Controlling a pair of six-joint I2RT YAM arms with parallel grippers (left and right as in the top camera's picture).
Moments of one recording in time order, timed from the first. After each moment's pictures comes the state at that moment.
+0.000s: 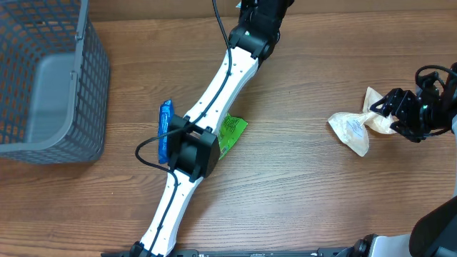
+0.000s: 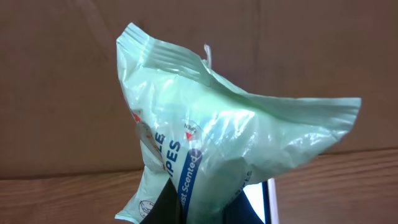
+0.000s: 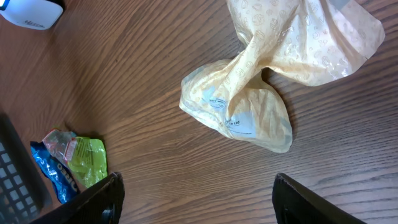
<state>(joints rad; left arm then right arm) -0.52 2.56 2.53 -0.41 -0.54 -0.10 -0.40 1.60 1.35 -1.14 -0.48 0.17</state>
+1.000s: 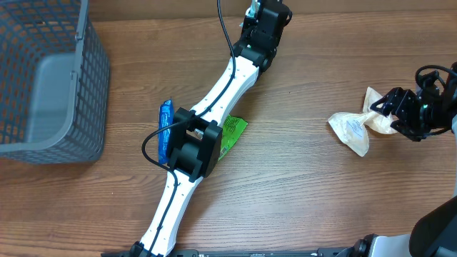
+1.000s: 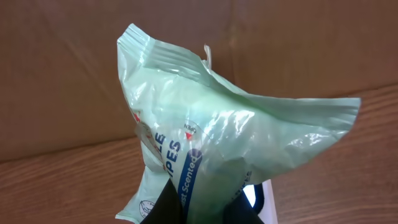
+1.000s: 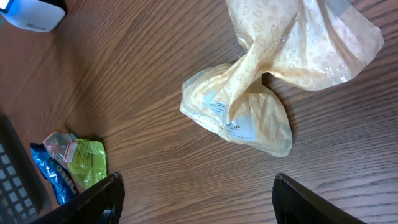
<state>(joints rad) -0.52 2.56 2.34 -0.33 -0.45 -0.07 -0.40 1.60 1.35 -1.12 -0.48 0.17</state>
